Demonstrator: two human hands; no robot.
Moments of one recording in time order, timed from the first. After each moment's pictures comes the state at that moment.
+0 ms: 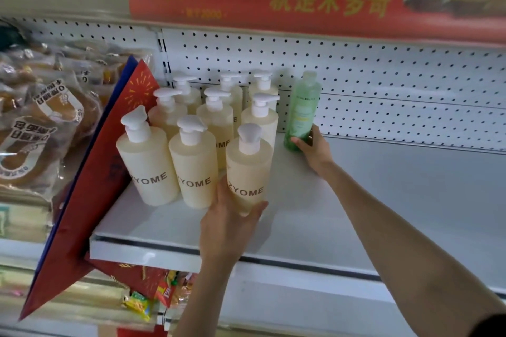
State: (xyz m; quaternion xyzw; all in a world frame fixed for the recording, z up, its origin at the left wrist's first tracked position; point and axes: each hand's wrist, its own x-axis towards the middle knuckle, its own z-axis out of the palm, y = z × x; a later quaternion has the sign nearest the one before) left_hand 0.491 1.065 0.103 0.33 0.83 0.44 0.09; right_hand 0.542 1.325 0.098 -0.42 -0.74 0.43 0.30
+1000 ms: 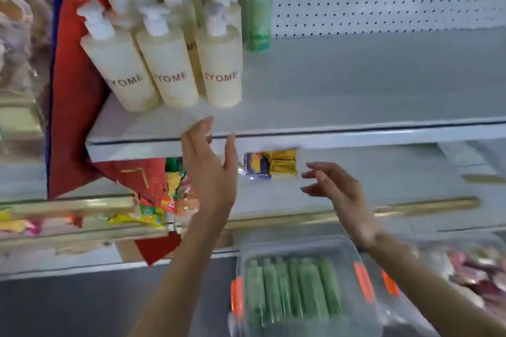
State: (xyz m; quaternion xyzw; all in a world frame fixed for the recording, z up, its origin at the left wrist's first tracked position) left_hand 0.542 0.976 0.061 0.39 0.71 0.58 -0.05; right_hand 0.750 1.025 0.063 -0.42 -0.60 0.59 0.34
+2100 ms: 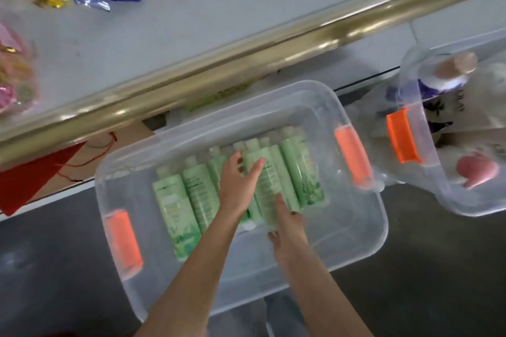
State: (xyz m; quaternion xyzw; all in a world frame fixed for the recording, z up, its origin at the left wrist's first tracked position) left_hand 0.773 0.949 -0.417 0.26 0.80 0.21 0.50; right_hand 0.870 0.903 -0.429 -0.77 0.08 0.61 0.16
